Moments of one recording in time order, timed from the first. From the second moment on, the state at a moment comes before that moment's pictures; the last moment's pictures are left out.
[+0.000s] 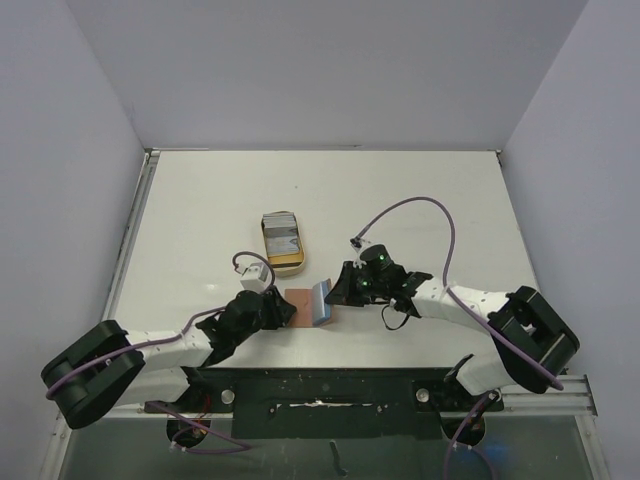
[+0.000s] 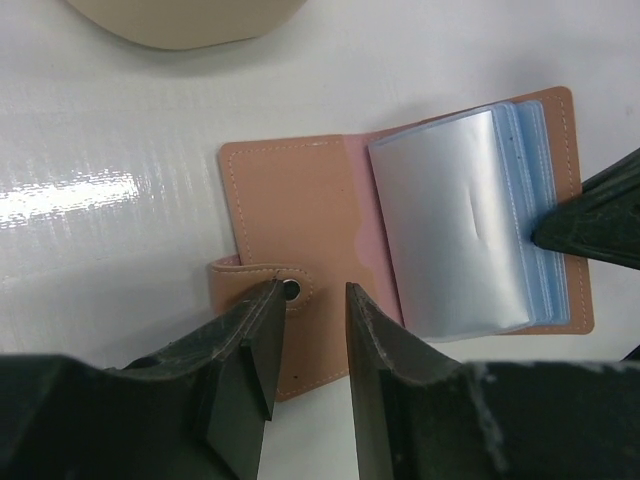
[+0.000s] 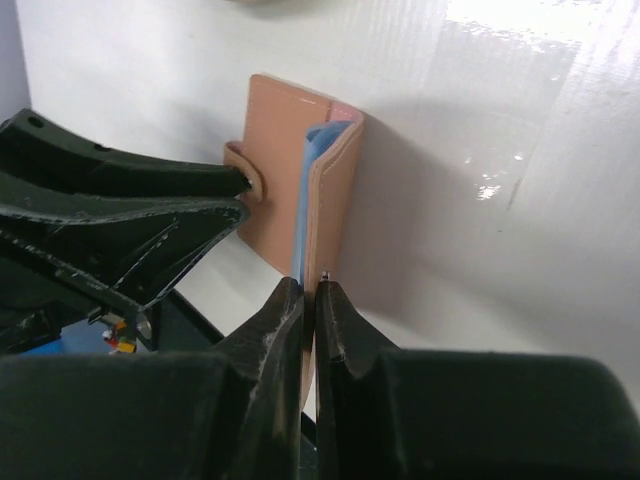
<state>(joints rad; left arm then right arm) -0.84 1.19 0.17 0.49 -0.19 -0.80 0.73 1.42 0.65 0.02 -0.26 0.79</state>
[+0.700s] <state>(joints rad) -0.84 1.27 0.19 0.55 -0.16 -0.80 0.69 1.45 0.53 0.33 -0.45 0.90</state>
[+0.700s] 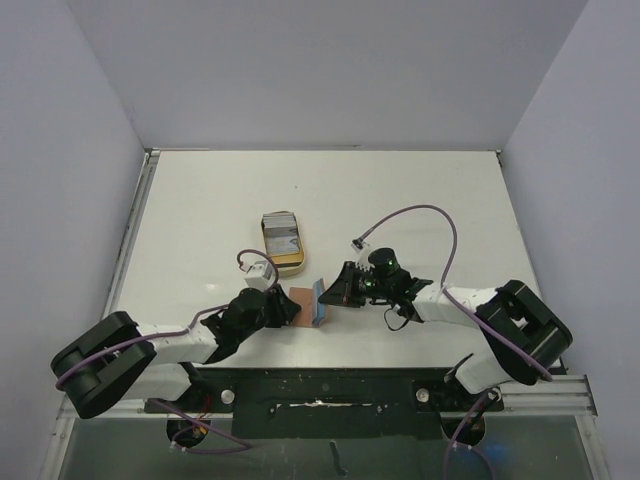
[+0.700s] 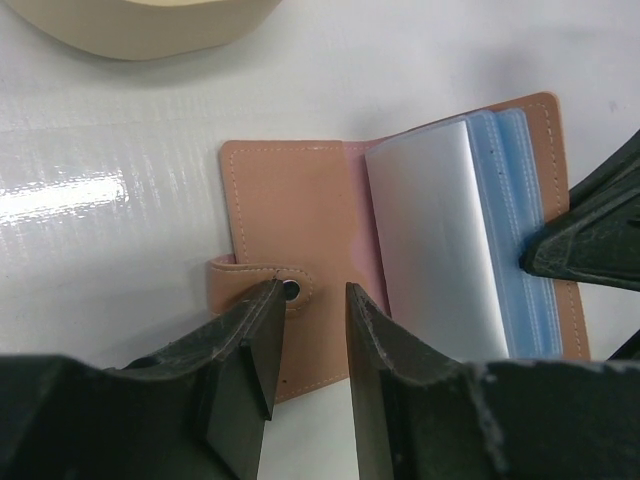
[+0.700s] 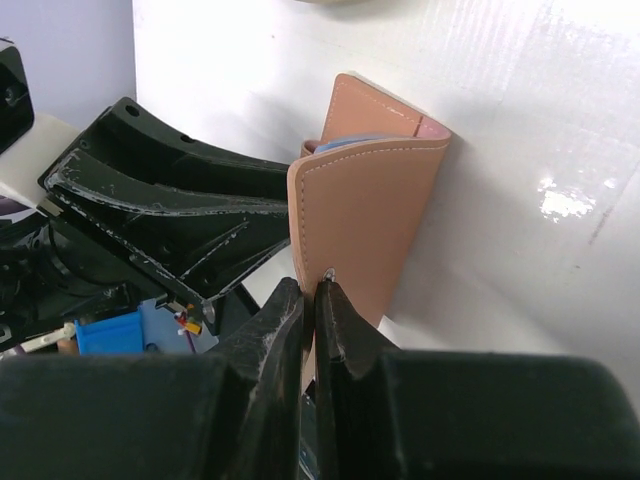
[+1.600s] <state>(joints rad) -0.80 1.24 0.20 0.55 -0.01 -0.93 0.68 1.57 0.55 0.45 -0.53 0.96</state>
